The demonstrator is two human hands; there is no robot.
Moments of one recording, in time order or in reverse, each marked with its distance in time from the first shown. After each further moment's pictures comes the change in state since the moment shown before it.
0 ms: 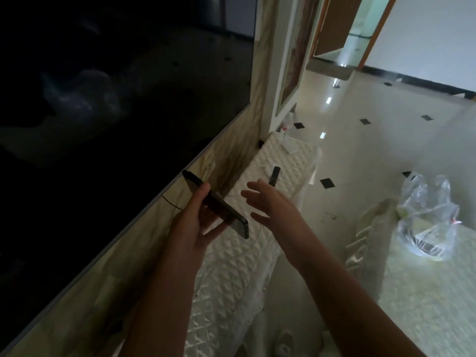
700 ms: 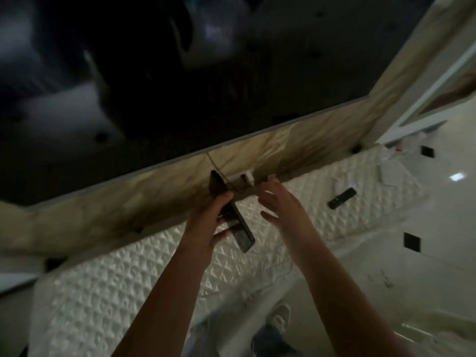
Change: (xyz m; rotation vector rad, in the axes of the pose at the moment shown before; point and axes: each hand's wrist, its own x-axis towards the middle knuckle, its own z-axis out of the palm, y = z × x) left_hand 0.121 -0.071 0.038 -0.128 0.599 0.050; right_hand 0.206 0.045 -0.047 -0.151 -0.456 0.175
